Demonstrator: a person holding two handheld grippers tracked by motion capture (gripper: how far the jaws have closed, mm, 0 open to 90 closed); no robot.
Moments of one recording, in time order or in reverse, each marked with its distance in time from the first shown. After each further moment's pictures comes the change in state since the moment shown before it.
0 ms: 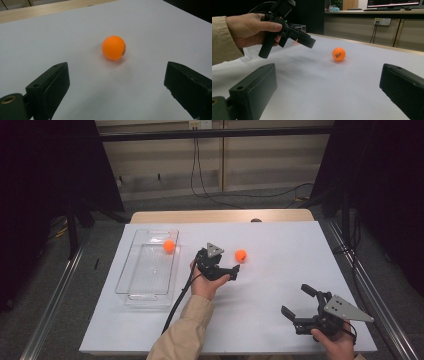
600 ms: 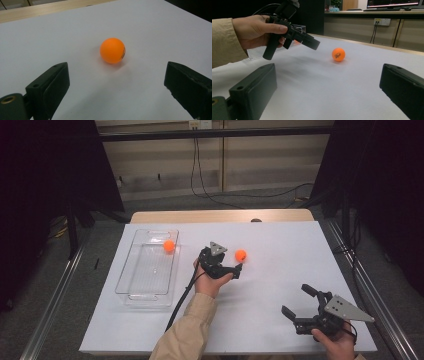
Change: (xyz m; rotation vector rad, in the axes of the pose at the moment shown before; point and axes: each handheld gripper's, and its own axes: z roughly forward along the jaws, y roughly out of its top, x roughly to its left) left arm -0.003 0.003 0.011 0.009 0.004 0.006; right arm -0.001 0.000 -0.001 0.002 0.004 -0.001
